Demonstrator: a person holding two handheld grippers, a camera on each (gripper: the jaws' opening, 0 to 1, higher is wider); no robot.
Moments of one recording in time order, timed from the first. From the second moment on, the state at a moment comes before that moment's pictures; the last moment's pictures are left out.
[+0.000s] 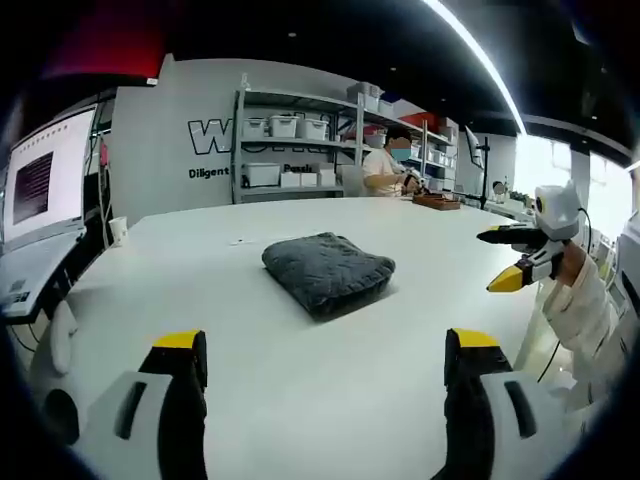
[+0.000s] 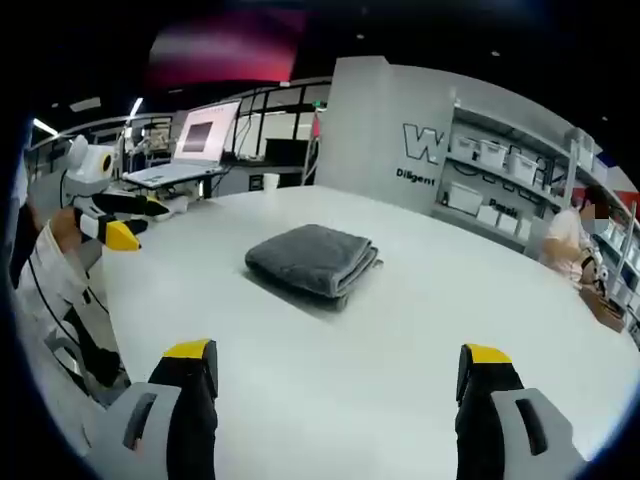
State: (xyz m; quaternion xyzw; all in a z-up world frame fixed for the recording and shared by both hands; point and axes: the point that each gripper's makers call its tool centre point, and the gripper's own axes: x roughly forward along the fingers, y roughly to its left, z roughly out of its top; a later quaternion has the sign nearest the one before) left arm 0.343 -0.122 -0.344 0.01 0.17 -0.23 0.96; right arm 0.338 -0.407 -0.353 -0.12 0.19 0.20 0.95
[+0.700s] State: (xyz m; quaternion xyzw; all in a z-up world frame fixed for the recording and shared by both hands) left arm 0.344 -0.119 -0.344 0.01 0.17 -0.23 0.96; right arm 0.338 -0.407 -0.354 -0.12 0.19 0.20 0.95
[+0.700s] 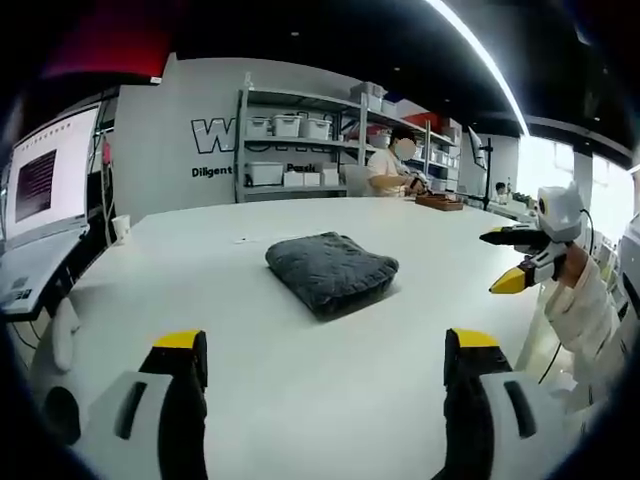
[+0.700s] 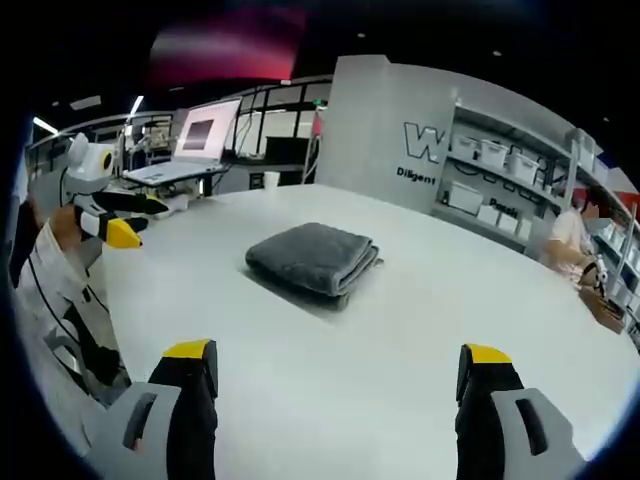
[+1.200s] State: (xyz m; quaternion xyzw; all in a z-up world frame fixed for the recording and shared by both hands) left arm 0.343 -0.119 -0.343 0.01 0.17 -0.23 0.96; right arm 0.336 -0.409 -0.355 -0.12 0.19 0.20 0.95
